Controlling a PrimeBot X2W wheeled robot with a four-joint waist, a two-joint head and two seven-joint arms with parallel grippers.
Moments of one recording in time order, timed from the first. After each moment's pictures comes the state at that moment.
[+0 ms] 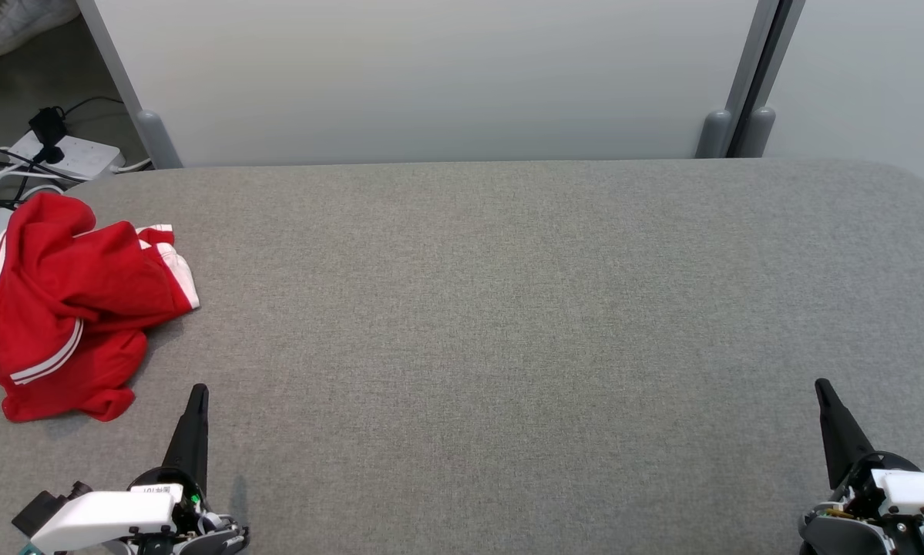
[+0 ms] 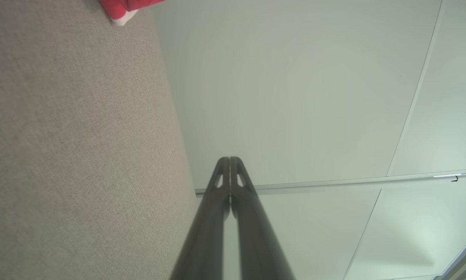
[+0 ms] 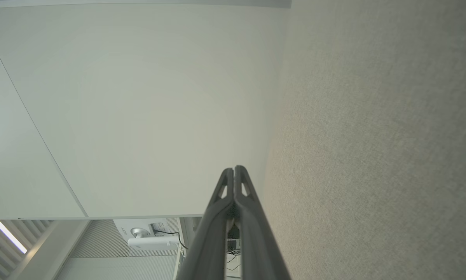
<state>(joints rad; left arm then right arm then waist) -0.05 0.04 0.08 0.27 -1.60 -0.13 0.11 -0.07 -0.04 -0.13 0.27 1.60 0.13 0.11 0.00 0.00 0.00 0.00</state>
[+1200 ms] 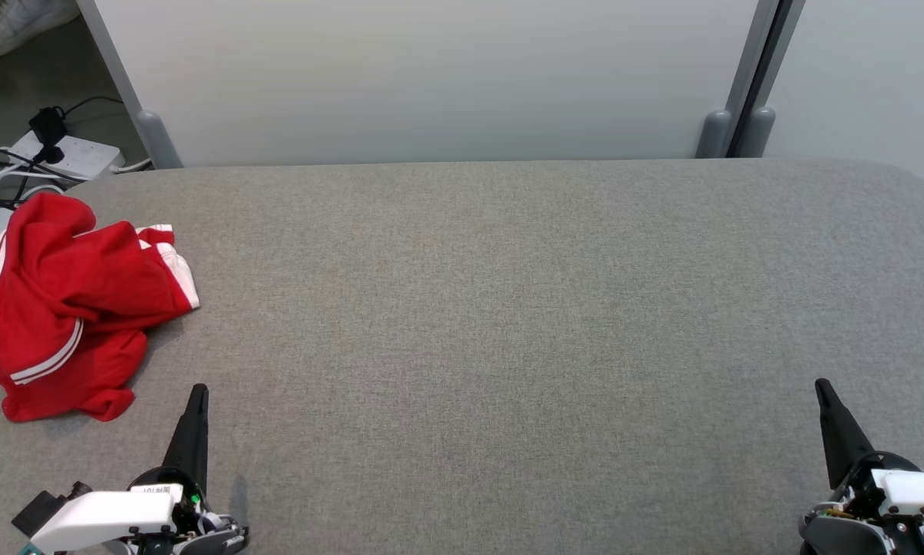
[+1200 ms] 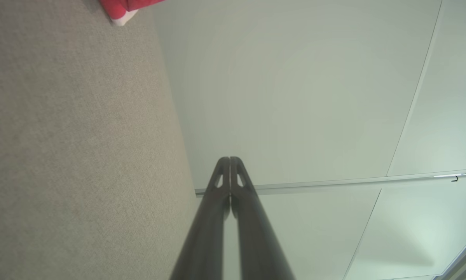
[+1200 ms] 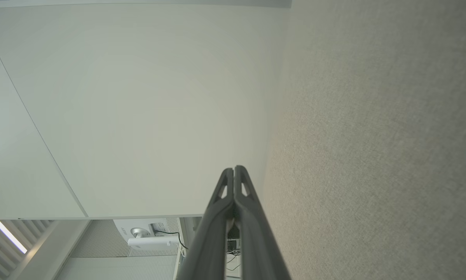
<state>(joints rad) -0.05 0.04 0.08 0.27 -1.60 -0.13 0.11 -0.07 -0.04 -0.13 0.27 1.60 0.13 0.11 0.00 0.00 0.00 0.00</state>
